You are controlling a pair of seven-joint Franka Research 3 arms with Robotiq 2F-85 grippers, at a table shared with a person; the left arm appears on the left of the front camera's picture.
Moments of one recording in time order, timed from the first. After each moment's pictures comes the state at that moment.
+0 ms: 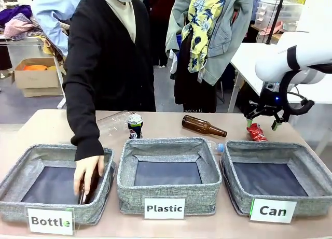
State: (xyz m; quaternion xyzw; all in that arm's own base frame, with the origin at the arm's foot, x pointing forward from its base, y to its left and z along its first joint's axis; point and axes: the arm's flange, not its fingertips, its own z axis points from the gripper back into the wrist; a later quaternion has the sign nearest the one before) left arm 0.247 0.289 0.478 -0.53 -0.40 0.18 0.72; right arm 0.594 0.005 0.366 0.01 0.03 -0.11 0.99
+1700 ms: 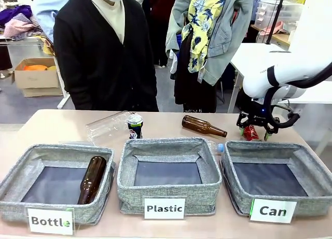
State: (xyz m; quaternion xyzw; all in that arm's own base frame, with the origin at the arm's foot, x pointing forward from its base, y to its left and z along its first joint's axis) left arm 0.295 0.186 0.332 -0.56 -0.06 0.20 0.80; right arm 0.624 0.010 0.301 -0.01 0.04 -0.21 0.98
